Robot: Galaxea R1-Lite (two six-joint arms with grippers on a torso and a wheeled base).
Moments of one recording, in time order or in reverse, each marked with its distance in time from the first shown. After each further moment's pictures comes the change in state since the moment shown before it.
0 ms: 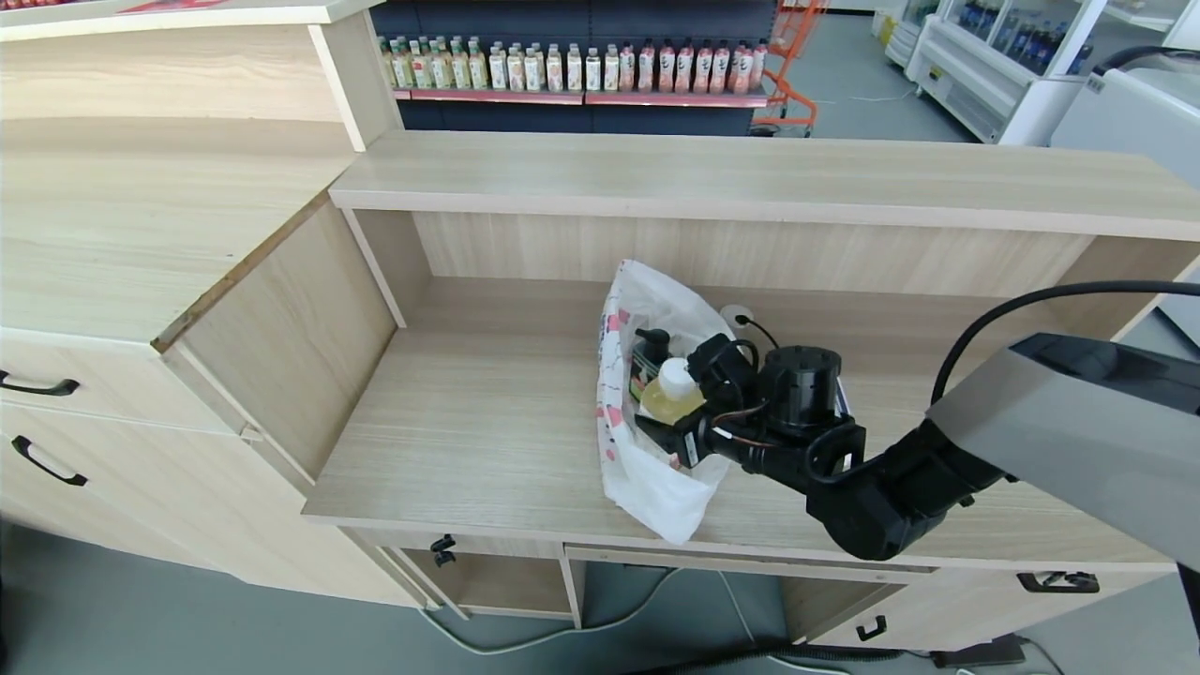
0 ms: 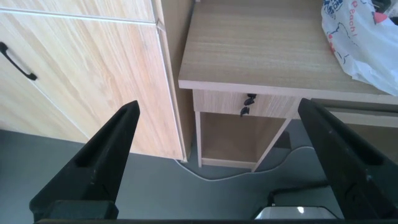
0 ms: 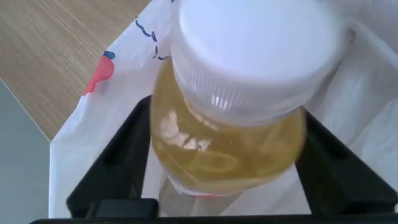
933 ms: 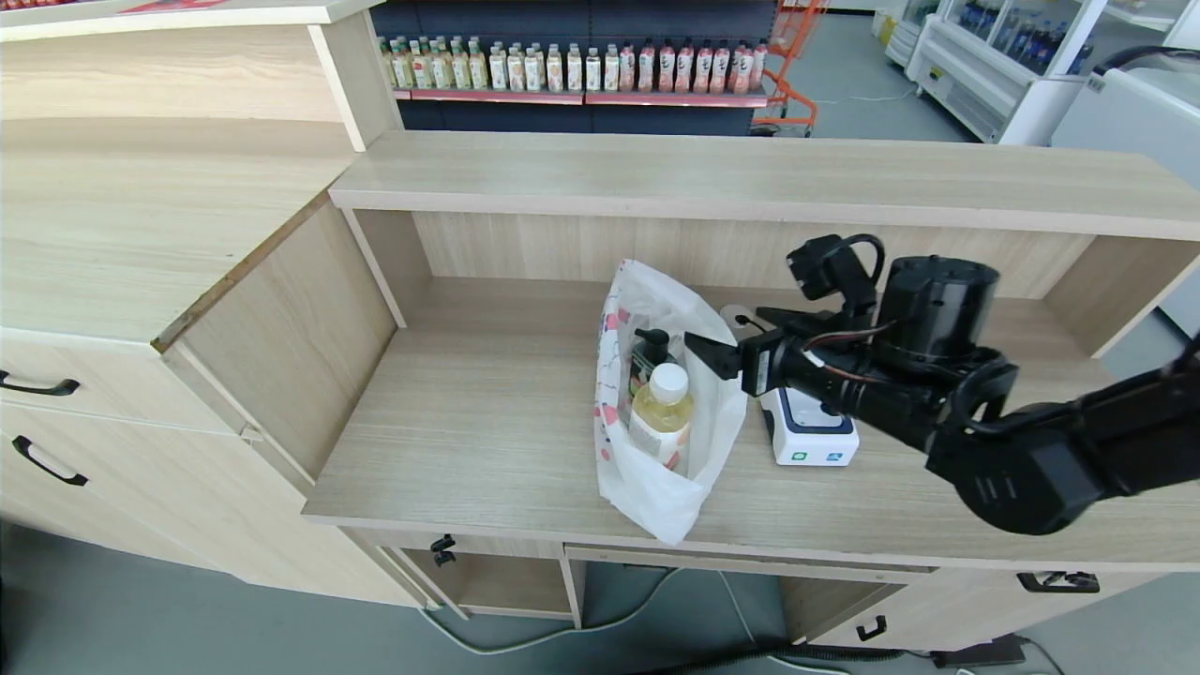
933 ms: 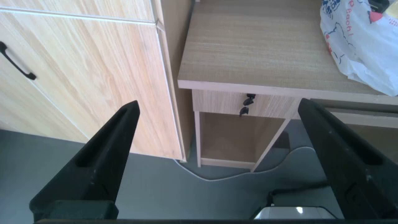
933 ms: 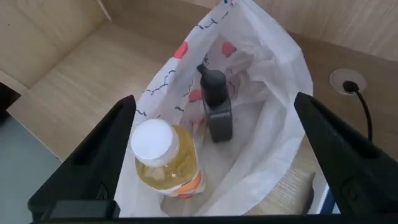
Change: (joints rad) left arm 0.000 0.000 0.001 0.000 0.000 -0.005; right arm -0.041 -0.370 0.107 0.127 -0.083 0.144
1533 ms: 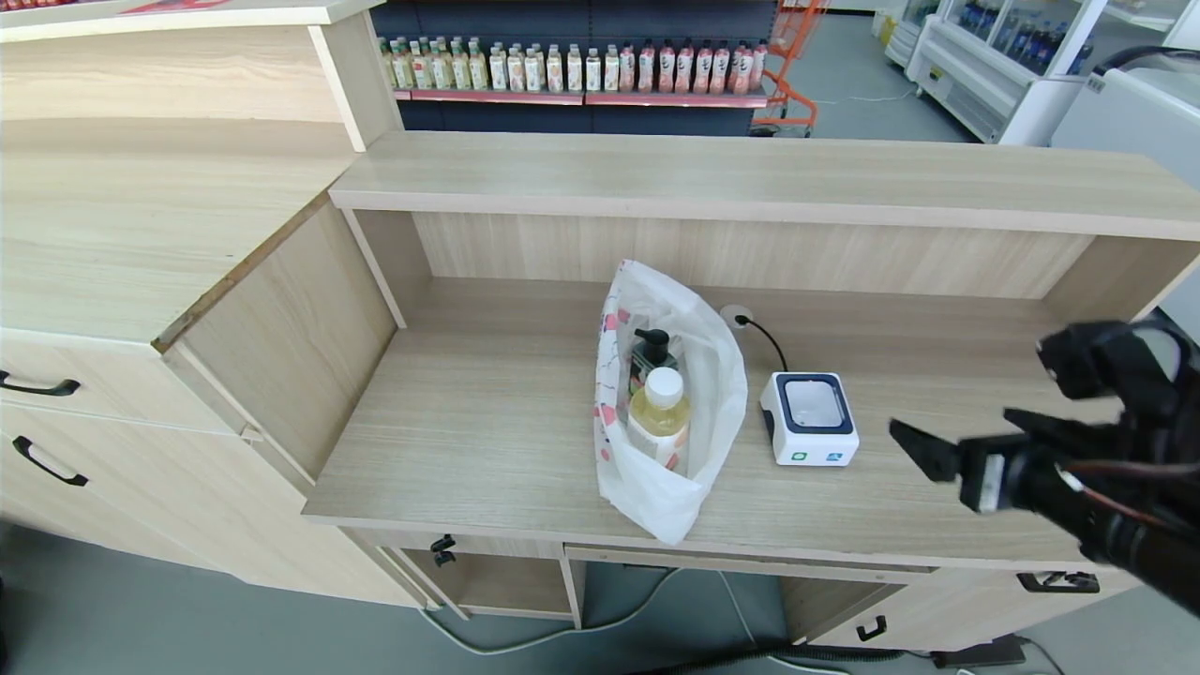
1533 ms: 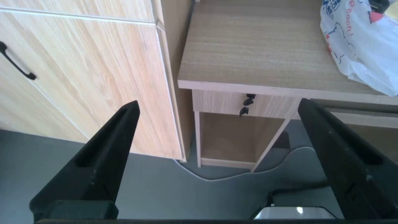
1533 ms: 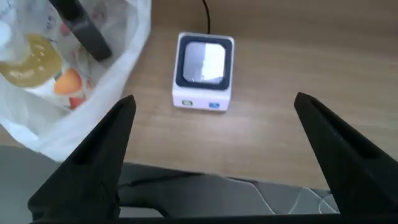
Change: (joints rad) left arm 0.000 0.000 0.000 0.000 0.000 0.000; right arm -0.097 -0.528 0.547 0.175 -0.399 0.045
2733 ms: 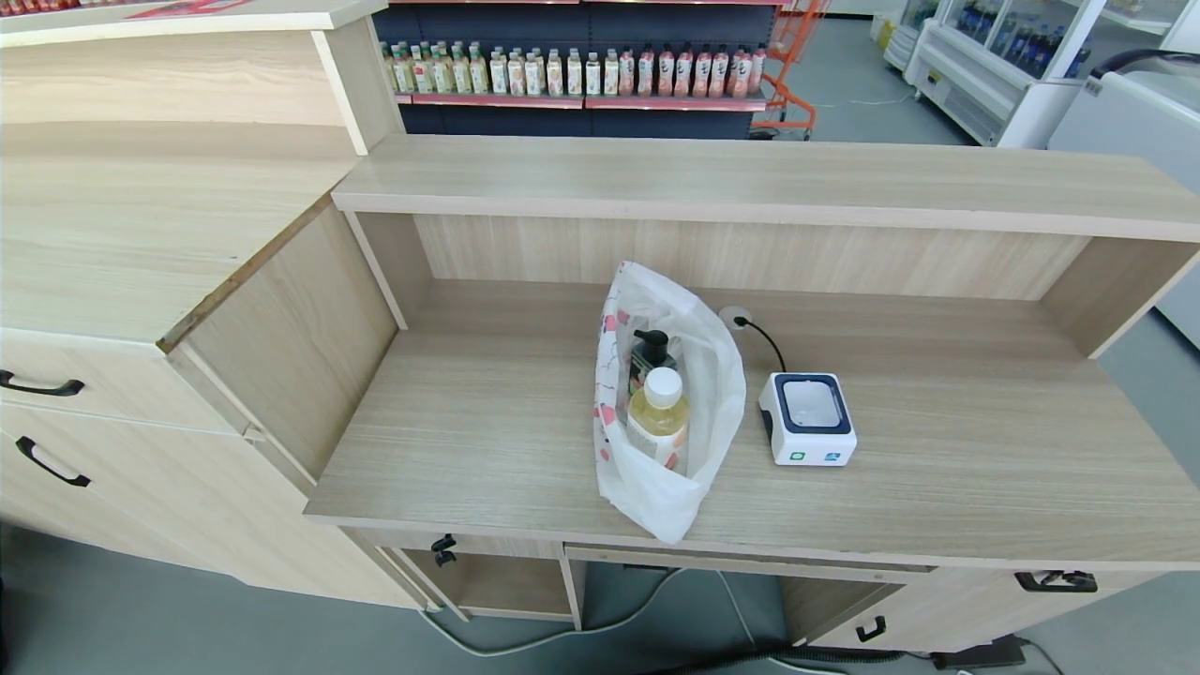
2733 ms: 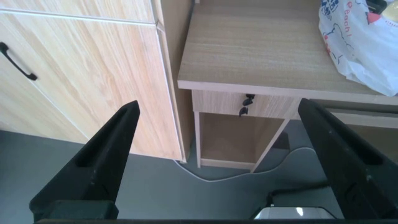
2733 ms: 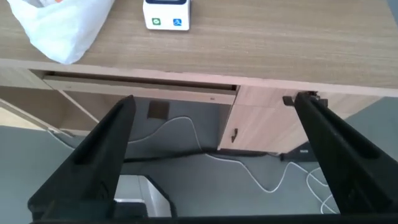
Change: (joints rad) left arm 0.000 0.000 0.000 0.000 0.000 0.000; right arm -0.365 -1.267 0.367 0.743 0.333 -0.052
